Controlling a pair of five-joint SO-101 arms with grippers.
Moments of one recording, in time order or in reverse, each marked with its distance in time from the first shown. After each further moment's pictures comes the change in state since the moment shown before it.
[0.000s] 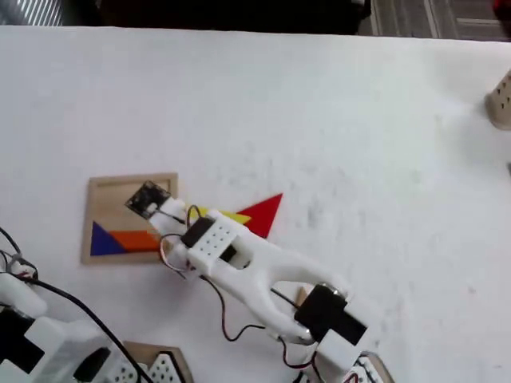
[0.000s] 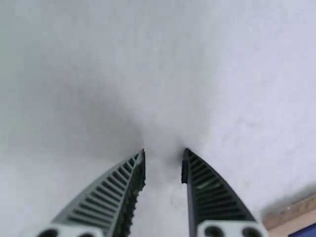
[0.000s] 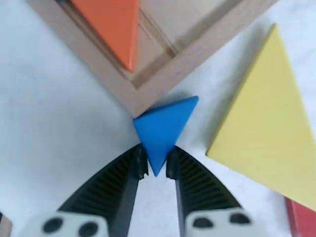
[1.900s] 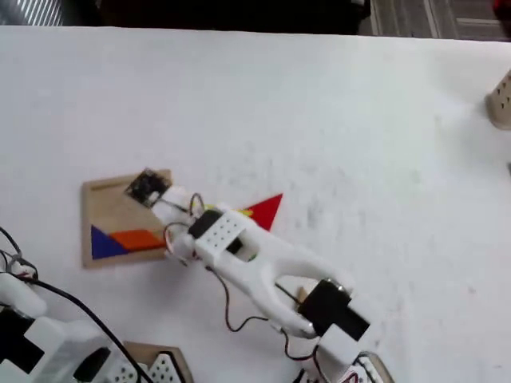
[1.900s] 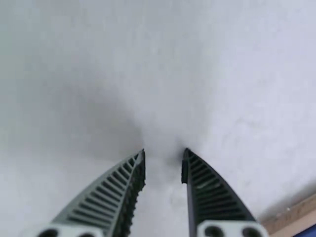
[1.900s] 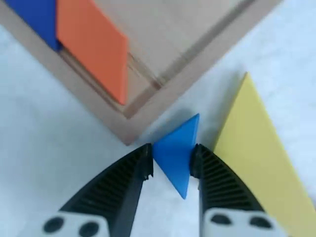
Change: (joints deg) left arm 0.0 0.3 -0.1 0.0 -0.9; right arm 6.2 -0.3 0.1 -7.4 5.0
